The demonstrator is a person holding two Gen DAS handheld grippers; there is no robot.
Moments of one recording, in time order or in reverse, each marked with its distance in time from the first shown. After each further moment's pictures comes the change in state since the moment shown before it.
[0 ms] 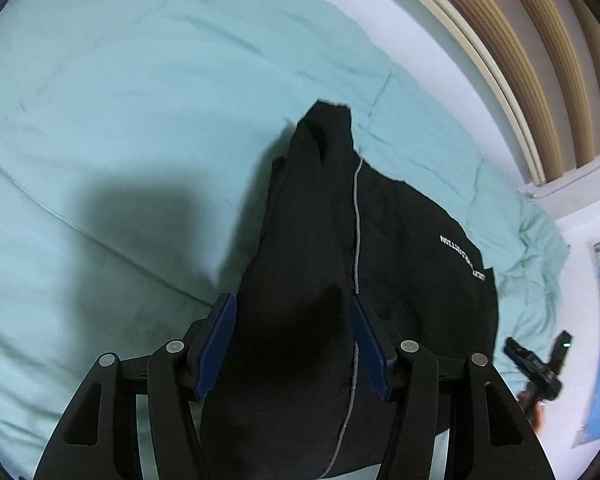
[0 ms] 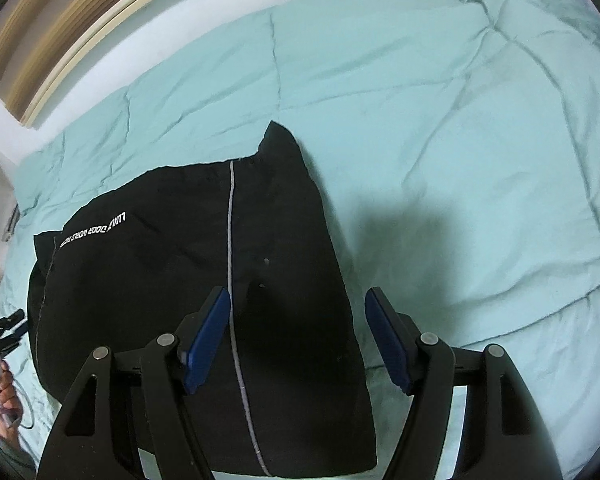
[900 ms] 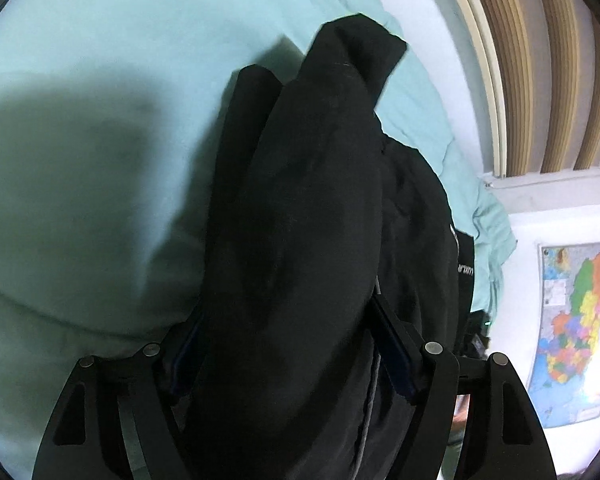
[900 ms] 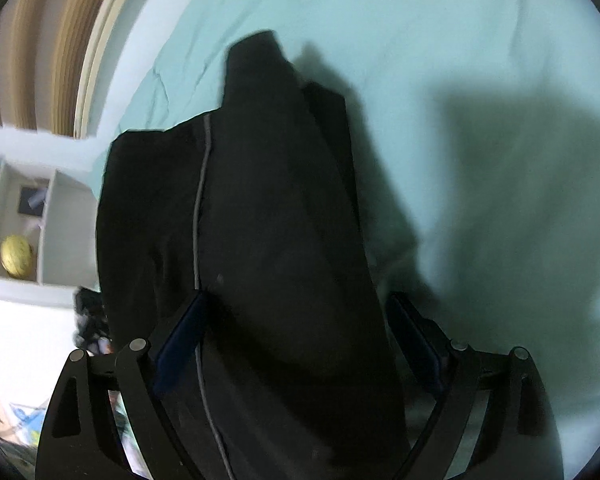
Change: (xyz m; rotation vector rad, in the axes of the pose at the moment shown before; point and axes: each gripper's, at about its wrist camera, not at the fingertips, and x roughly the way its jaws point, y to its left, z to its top) left arm 0.098 0.010 0.004 -0.101 0.194 -0.265; right arm 0.122 -0.038 0.000 0.182 0.270 0.492
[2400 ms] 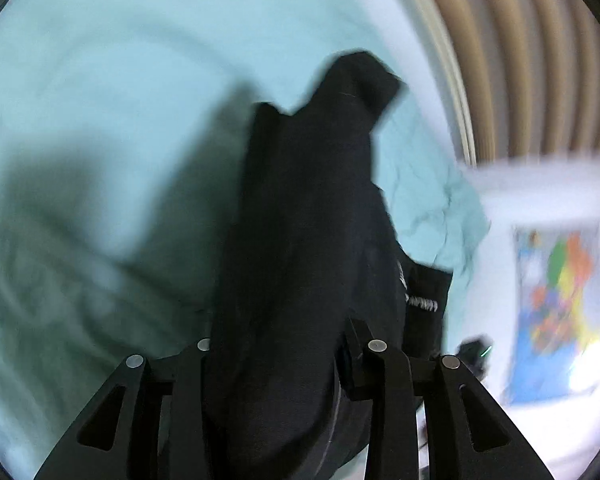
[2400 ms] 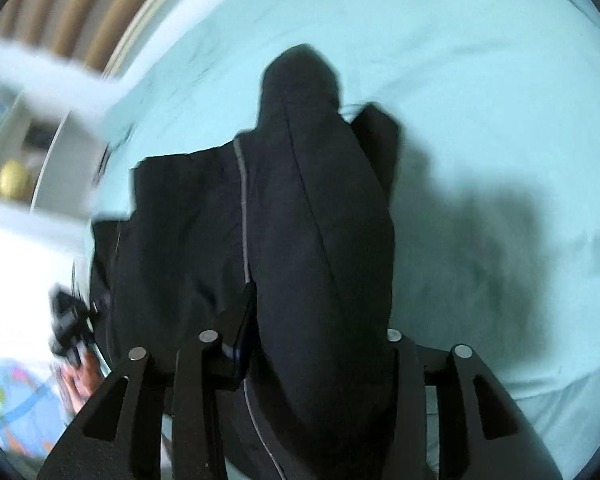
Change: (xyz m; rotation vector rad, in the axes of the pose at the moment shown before) left arm -0.140 0.051 -0.273 -0.138 -0.095 -0.079; right arm -0.147 0.038 -0.295 -0.045 -0.083 -0.143
